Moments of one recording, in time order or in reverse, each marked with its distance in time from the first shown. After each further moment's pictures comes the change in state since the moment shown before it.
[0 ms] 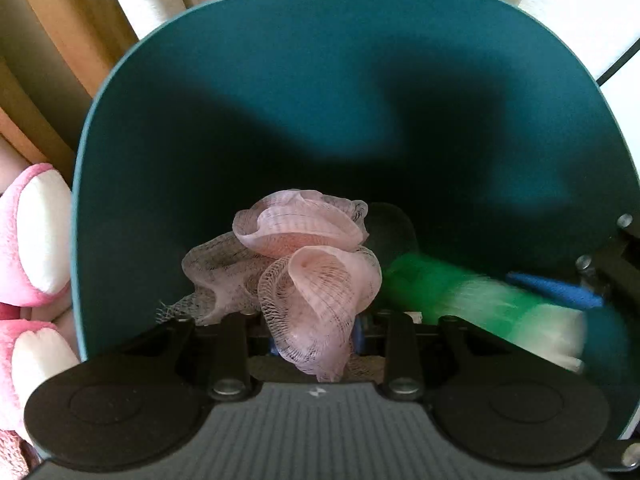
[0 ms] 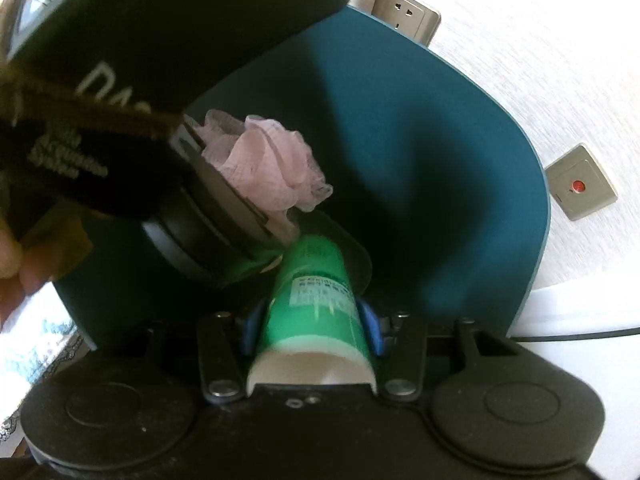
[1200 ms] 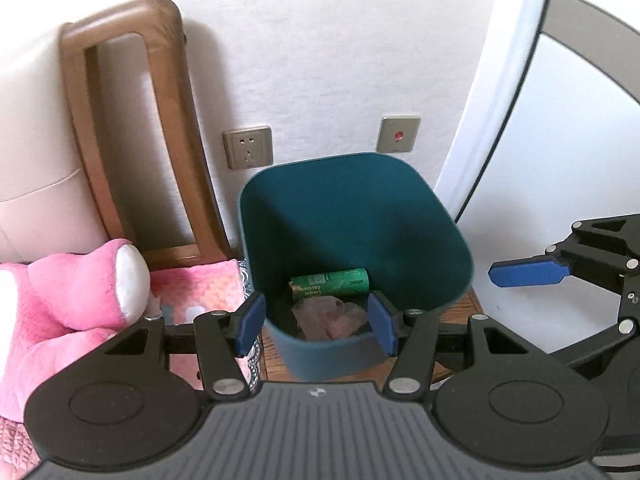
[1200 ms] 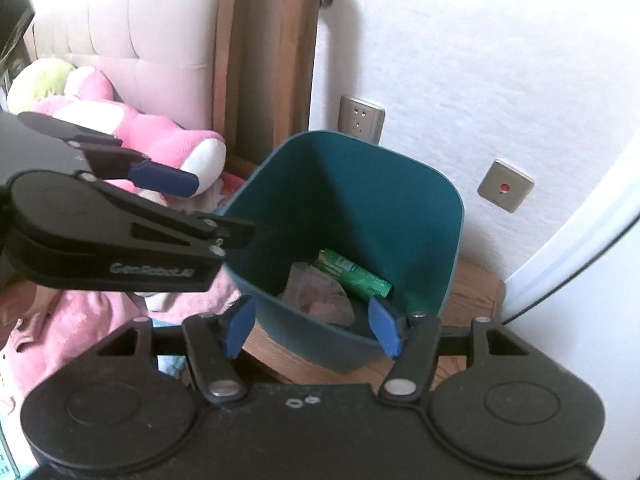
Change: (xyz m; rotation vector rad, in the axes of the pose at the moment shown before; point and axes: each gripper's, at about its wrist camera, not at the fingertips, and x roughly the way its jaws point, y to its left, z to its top) left arm -0.208 0.015 -0.142 0.096 -0.469 -0.067; right arm -0.169 0.057 -0.067 0.249 -0.298 -0.041
